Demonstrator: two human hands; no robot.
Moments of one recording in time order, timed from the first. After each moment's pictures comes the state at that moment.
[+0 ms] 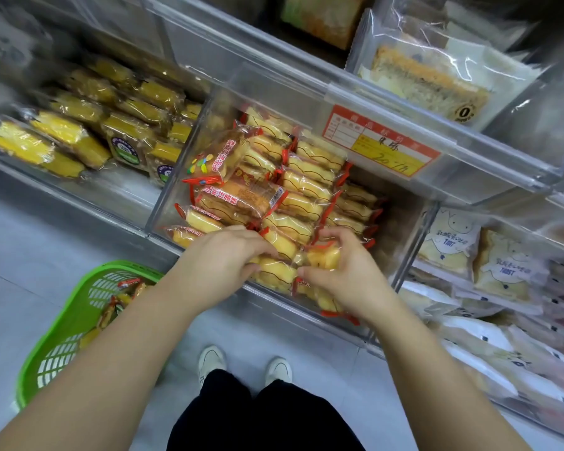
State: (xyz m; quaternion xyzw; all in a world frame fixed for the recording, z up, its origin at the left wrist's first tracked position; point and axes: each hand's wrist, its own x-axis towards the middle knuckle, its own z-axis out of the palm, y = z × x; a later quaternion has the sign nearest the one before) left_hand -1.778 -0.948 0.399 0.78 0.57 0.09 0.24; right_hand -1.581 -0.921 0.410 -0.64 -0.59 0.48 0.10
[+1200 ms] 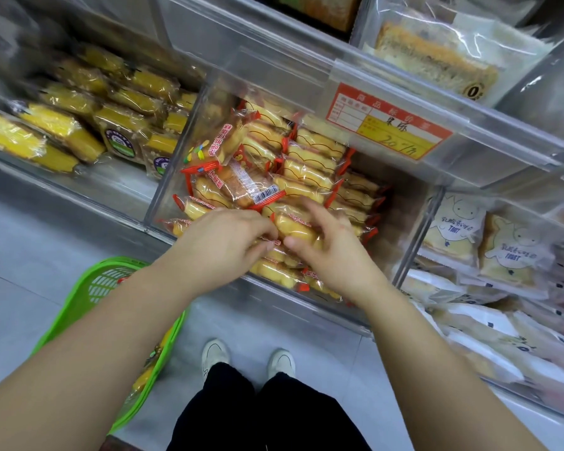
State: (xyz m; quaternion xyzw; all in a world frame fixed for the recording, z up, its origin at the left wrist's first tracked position) left_hand -1.781 -0.938 0.404 0.79 0.57 0.08 0.22; right_hand -1.598 -0.915 0.401 -0.58 -0.67 0.44 0.12
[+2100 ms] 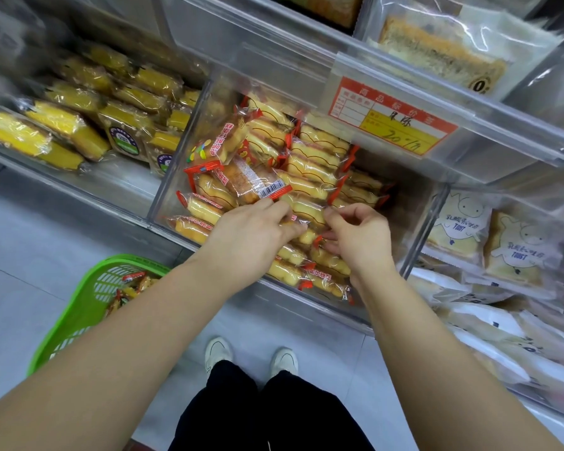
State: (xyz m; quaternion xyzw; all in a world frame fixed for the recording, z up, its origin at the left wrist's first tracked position) left_hand -1.755 -0.934 0.392 0.84 0.54 0.04 0.07; right_hand -1.593 -0.898 0.383 -0.72 -0.42 0.46 0.30
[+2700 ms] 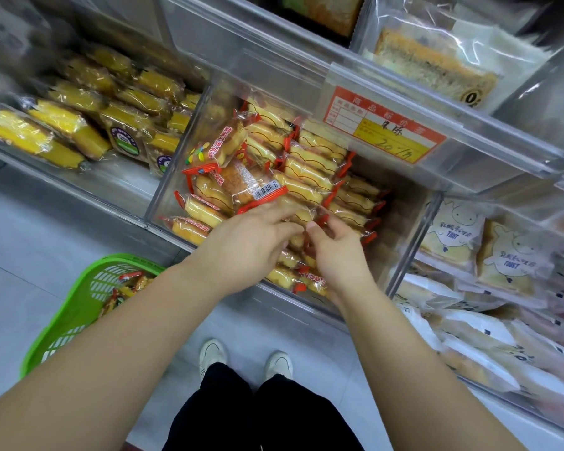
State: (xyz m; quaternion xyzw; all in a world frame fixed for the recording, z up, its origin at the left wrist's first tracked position) left_hand -1.753 -0.934 0.401 0.80 0.56 0.08 0.21; right_hand -1.608 -0.914 0.387 -0.67 -0.40 0.56 0.26
